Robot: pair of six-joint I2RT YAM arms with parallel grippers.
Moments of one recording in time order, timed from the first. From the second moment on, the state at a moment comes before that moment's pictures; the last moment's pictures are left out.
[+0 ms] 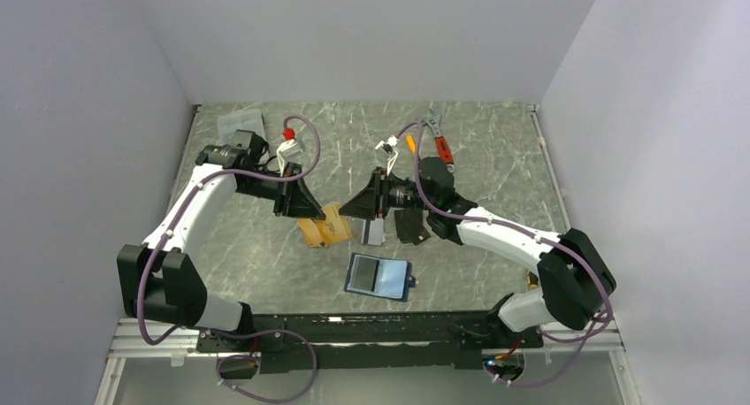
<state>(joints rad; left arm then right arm) -0.16 1.41 1.22 -1.15 1.35 0.71 0.72 1.40 0.82 0.51 -0.71 0.77</state>
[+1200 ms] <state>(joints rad) -0.17 1.42 1.24 -1.20 1.42 0.75 0.69 1.46 0.74 0.89 -0.87 1.03</state>
